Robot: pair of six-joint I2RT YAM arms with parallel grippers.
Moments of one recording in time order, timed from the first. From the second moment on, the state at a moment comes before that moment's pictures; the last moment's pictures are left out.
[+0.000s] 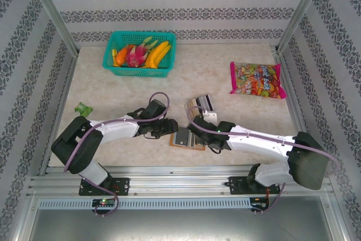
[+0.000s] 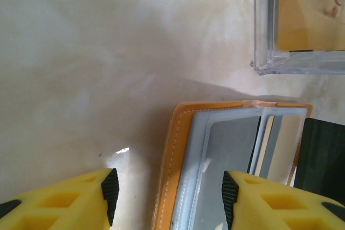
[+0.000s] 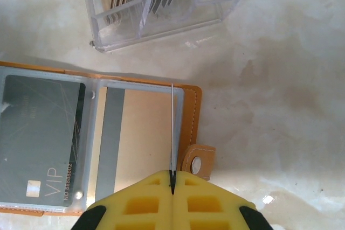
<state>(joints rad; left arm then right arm) -0.66 1.58 0.75 -0.17 0.28 -0.89 0.99 1.32 0.76 -0.67 0.35 0.98</state>
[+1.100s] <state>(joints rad) -0.71 1.61 0.75 -0.17 0.25 -0.89 0.98 1.22 0.62 -0.52 0.38 1.10</state>
